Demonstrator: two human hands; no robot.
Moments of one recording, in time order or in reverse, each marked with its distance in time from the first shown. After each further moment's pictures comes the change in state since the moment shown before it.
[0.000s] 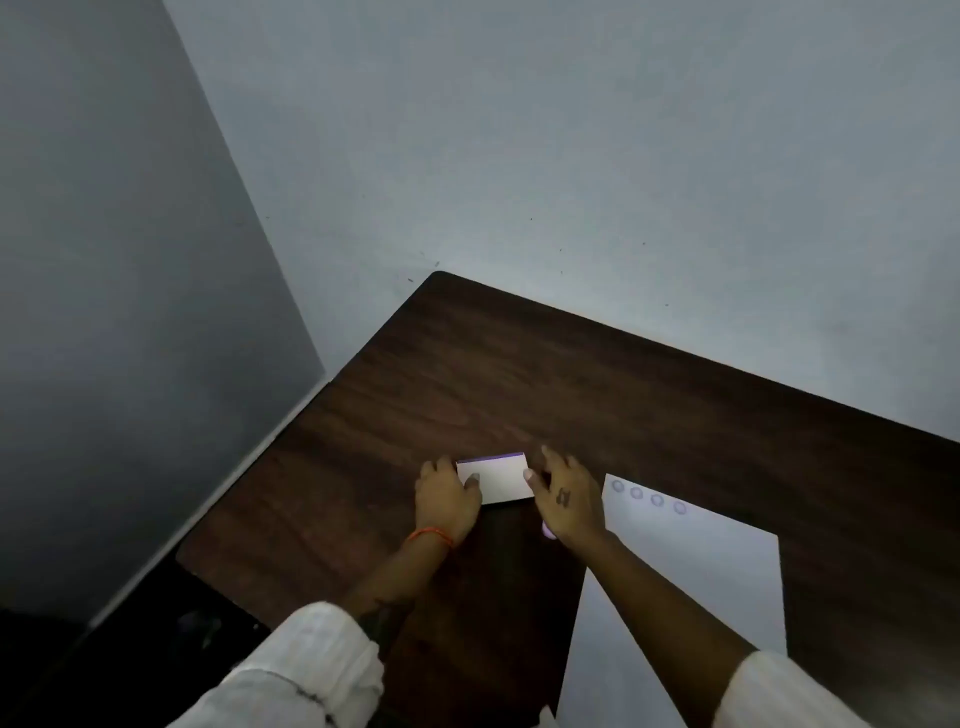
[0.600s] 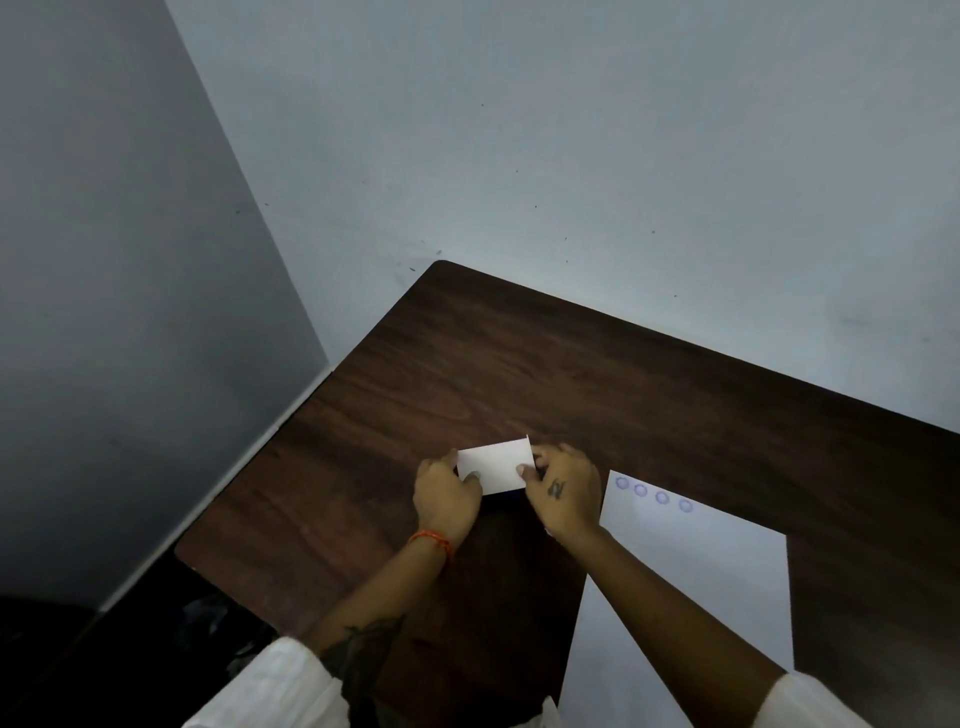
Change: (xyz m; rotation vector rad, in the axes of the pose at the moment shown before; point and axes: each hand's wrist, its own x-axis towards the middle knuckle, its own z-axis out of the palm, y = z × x) left_hand -0.006 0.007 -0.005 -0.112 0.073 -0.050; right_hand -0.002 -0.017 -0.004 0.060 0.153 -0.051
